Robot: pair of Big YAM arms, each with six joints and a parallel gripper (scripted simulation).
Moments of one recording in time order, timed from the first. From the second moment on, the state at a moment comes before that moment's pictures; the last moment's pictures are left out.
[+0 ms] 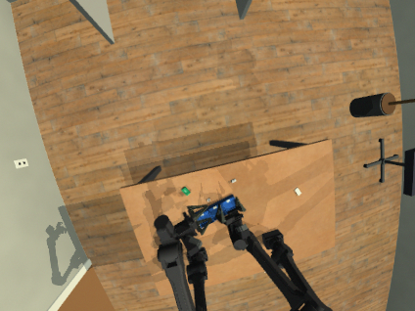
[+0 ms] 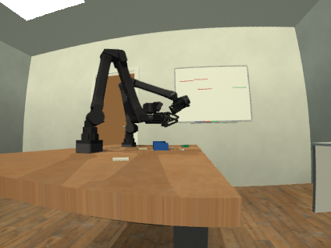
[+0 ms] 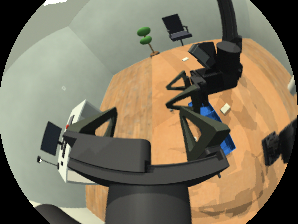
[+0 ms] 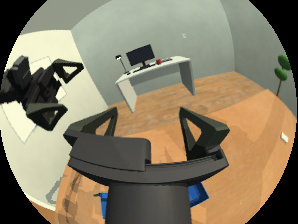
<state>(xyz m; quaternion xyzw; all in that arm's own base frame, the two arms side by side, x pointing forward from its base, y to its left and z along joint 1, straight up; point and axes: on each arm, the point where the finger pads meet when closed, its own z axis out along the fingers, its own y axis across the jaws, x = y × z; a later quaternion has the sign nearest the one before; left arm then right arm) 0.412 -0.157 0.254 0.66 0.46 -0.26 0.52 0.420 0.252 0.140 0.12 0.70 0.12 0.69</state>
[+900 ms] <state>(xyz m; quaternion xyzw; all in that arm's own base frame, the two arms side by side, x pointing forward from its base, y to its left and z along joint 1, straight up) 0.420 -0.149 0.275 0.65 0.52 -0.25 0.49 0.420 0.252 0.140 0.12 0.70 0.12 0.69</state>
